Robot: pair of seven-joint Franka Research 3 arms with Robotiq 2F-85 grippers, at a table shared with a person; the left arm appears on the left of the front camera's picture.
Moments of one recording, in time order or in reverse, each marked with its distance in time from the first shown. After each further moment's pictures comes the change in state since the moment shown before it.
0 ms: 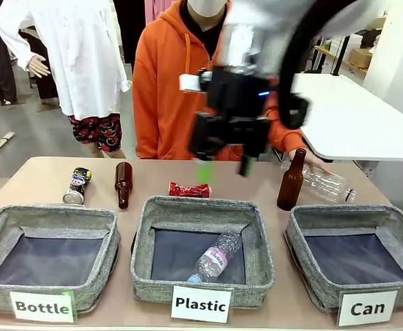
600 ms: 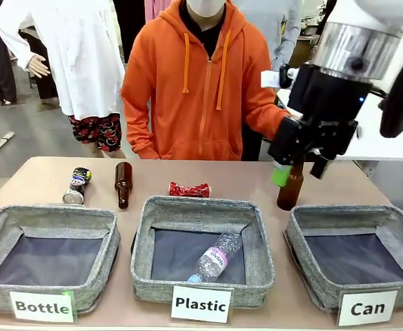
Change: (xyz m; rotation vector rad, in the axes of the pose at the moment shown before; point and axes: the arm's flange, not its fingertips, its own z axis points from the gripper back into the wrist) left arm 0.000 0.000 0.000 0.000 0.000 0.001; right arm -0.074 -0.086 0.009 -0.106 -0.120 -0.129
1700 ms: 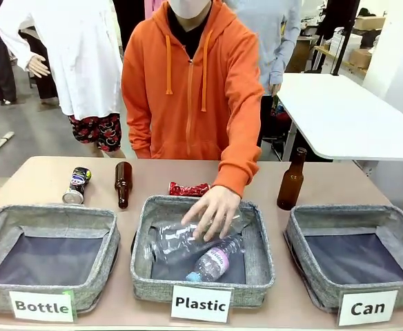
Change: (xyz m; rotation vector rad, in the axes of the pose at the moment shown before) left arm 0.000 0.000 0.001 0.000 -0.001 0.000; right arm -0.238 -0.130 0.088 0.626 -0.378 -0.101
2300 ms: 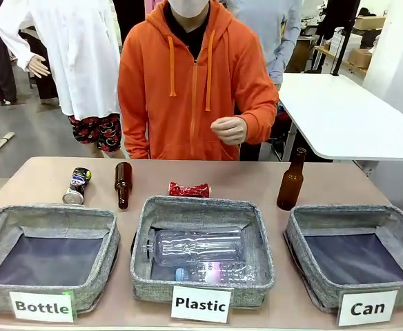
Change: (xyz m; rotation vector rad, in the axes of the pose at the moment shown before) left arm 0.000 0.000 0.000 0.000 0.001 0.001; right arm -0.019 -0.112 0.011 0.246 -0.255 -0.207
